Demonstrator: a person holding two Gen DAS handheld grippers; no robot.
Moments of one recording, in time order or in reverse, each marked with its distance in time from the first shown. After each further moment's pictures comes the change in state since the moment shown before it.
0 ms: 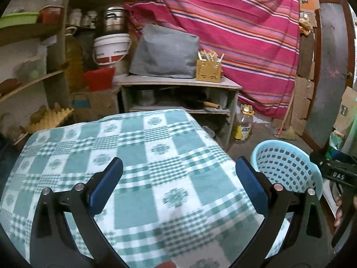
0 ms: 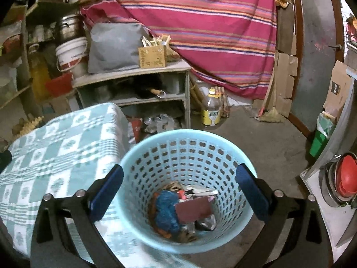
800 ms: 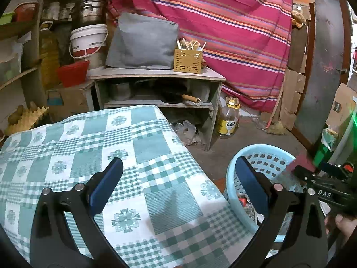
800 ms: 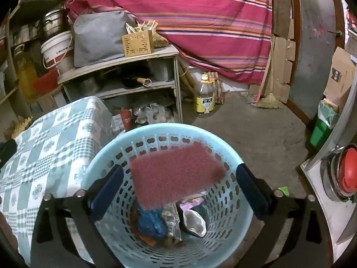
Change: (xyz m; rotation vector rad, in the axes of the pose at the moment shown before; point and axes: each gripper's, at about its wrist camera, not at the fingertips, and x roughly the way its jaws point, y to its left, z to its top) left arm 0.077 -0.070 0.023 0.021 0.065 -0.086; right arm 0.066 -0.040 0.010 0.043 0.105 -0.044
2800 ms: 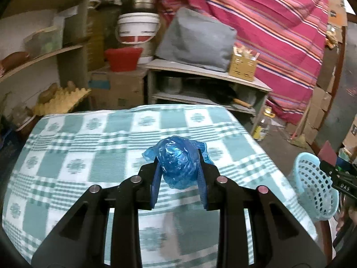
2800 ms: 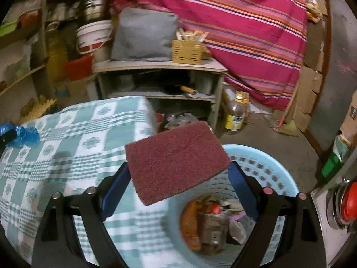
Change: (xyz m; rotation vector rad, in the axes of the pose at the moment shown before) left arm -0.035 0.178 0.003 -0.133 0.032 0.107; right arm -0.033 0.124 0.009 -0.169 -0.064 0.083
